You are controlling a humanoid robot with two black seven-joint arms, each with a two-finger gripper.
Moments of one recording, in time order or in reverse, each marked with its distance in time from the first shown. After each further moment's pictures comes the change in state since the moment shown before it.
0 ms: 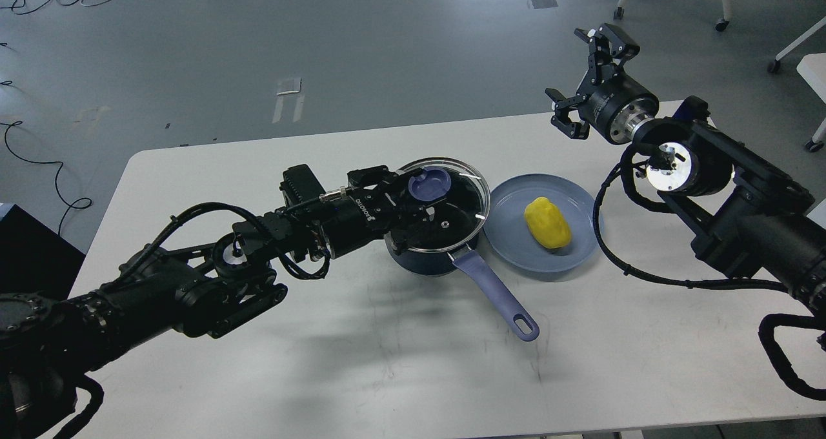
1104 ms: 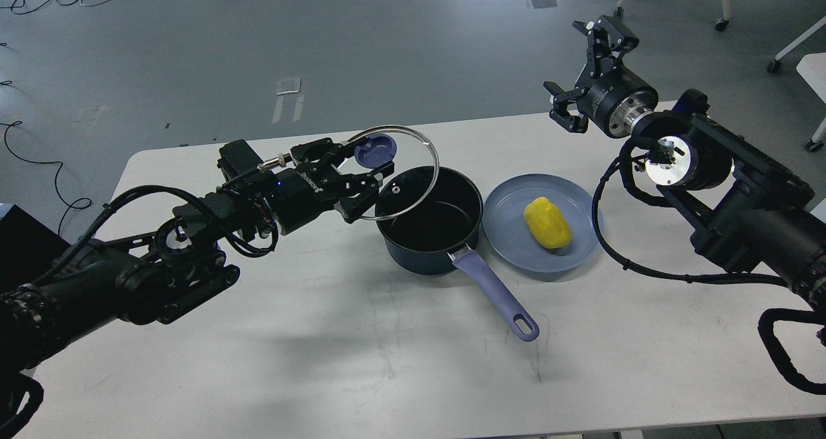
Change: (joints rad) left arm -0.032 0.173 -0.006 -0.056 -0.098 -0.001 0.000; right arm 0.018 -0.001 -0.004 0.000 0.000 -0.001 0.001
